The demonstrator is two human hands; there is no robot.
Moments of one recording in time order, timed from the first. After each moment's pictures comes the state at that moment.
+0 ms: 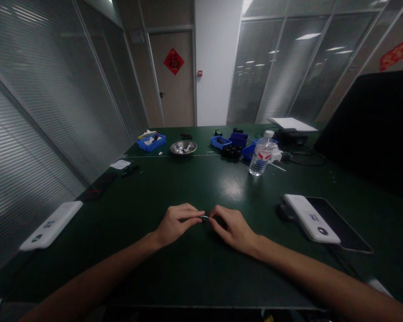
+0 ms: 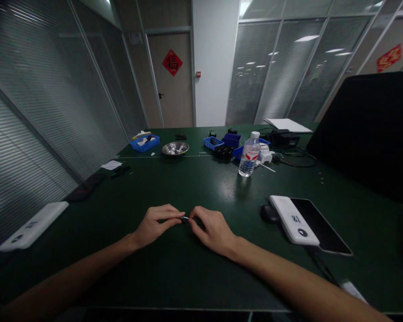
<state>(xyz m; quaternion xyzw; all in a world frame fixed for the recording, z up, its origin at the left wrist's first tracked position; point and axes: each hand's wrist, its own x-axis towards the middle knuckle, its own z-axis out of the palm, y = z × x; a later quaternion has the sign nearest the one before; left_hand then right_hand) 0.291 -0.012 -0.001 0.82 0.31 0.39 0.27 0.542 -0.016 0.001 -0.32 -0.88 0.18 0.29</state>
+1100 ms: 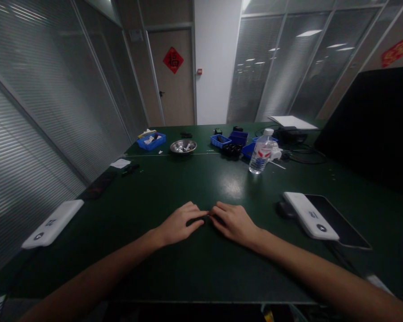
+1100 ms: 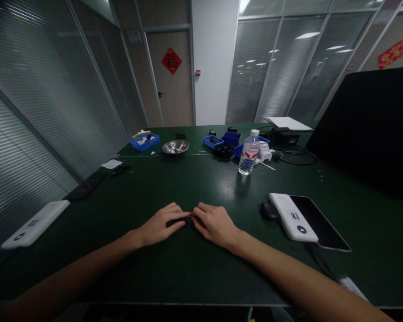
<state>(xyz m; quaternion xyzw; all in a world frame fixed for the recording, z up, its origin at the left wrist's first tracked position) 0.297 -0.013 0.006 0.89 0.34 0.21 0.23 0.549 -0.007 -0.002 -0.35 -0.92 0.04 0.17</state>
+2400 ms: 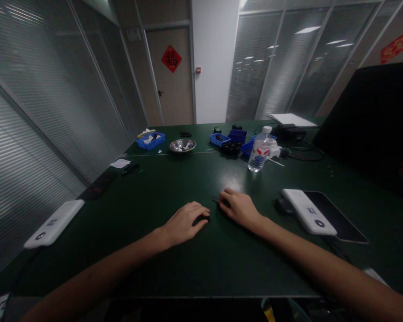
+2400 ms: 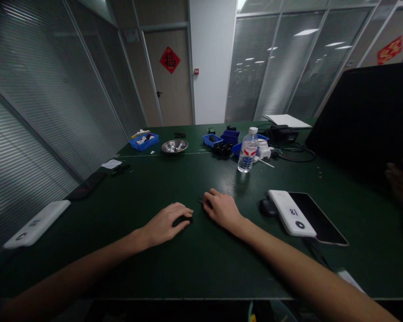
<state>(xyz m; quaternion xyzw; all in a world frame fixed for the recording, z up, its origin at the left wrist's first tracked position) 0.312 -0.020 0.007 0.89 0.34 0.21 0.21 0.569 0.021 -0.003 -0.47 -0.87 0.05 0.15</state>
